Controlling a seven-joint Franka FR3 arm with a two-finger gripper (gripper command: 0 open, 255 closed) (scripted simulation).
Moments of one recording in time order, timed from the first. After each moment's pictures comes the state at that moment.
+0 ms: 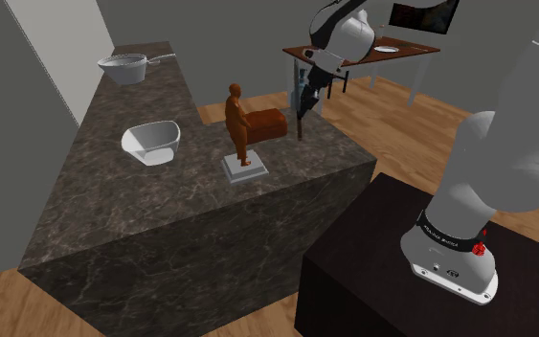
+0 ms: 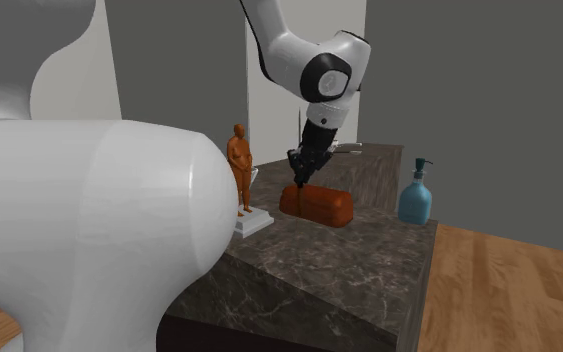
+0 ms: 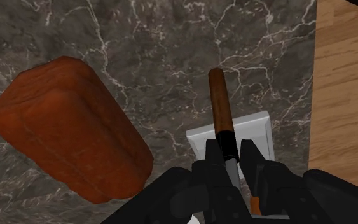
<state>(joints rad) 0.39 -0.05 -0.66 -2.30 0.54 2.36 -1.48</state>
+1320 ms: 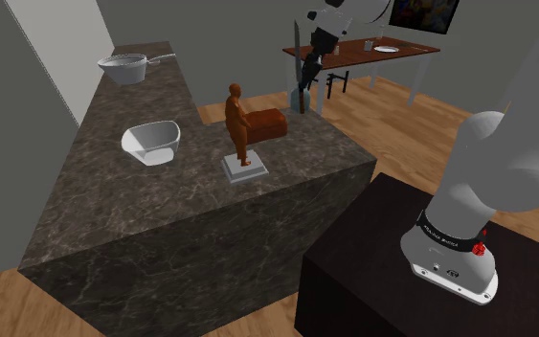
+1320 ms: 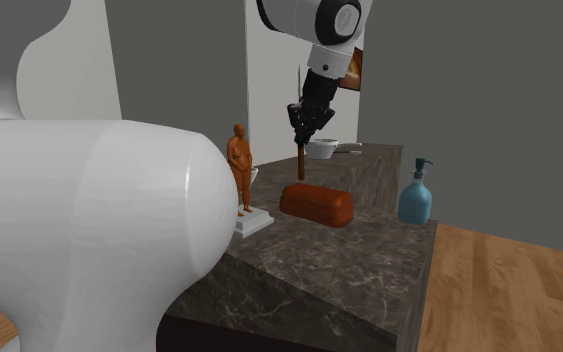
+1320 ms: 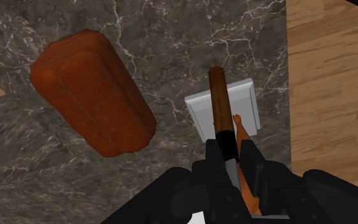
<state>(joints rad) 0.36 -0.20 -0.63 -2.17 0.34 2.16 -1.26</state>
